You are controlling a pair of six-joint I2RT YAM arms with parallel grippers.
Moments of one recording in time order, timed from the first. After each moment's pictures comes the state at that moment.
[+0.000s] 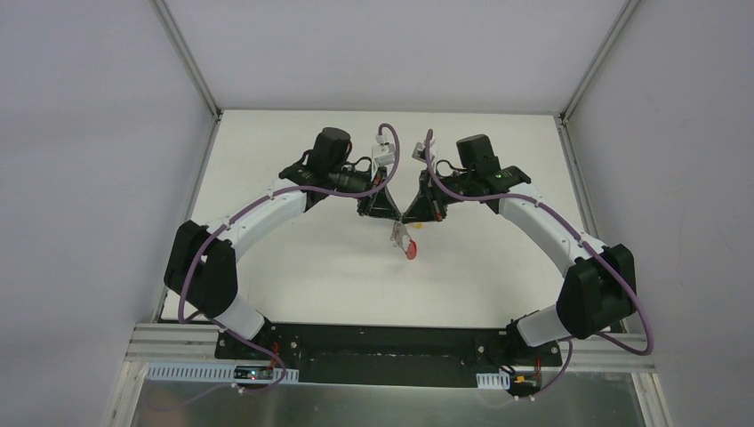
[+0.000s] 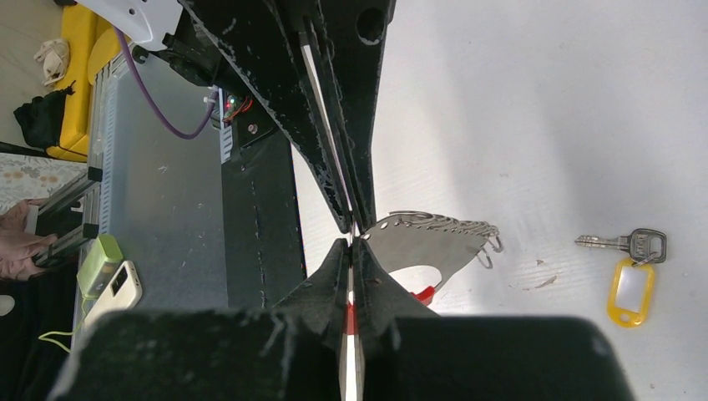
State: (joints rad) left arm -0.56 1.56 1.20 -0.21 1.05 0.03; right arm 0.46 1.47 1.18 -0.55 -1.03 -0.17
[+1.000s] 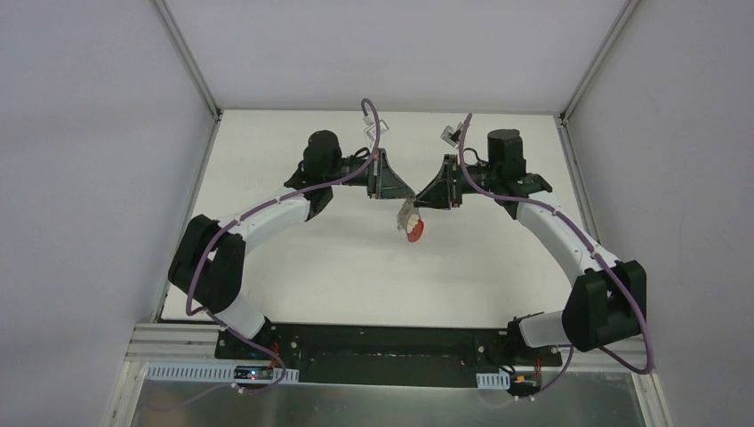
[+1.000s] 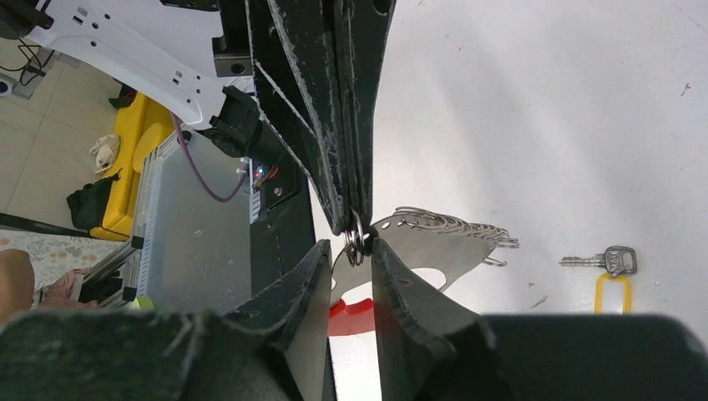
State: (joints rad) left arm -0.55 1.58 1.06 0.50 0.99 -0.75; right arm 0.32 1.38 1.08 -0.26 -1.15 0.11
